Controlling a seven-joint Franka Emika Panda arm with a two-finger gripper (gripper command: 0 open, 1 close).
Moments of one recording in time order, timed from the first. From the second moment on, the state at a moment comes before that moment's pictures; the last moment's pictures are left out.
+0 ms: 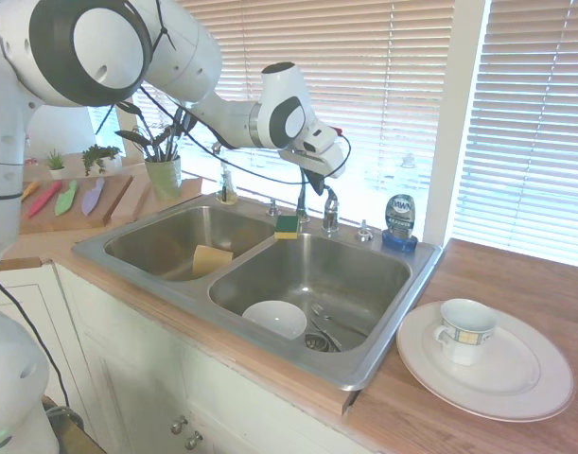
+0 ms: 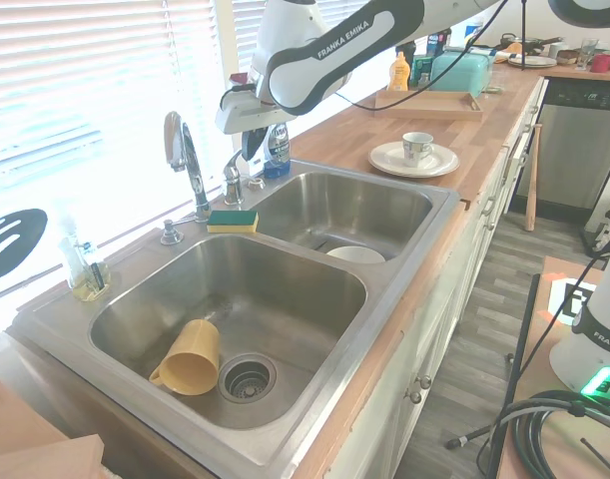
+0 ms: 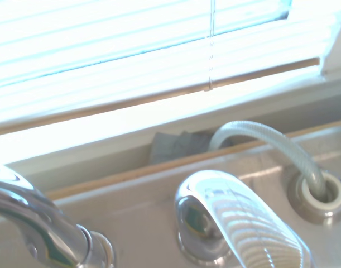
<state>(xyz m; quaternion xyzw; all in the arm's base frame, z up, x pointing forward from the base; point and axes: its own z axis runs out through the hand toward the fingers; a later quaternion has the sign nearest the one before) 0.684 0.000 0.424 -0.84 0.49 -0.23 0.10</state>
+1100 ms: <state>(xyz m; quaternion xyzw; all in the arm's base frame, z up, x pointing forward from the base) 0.623 -0.003 0.372 -0.87 0.49 -0.12 0.04</state>
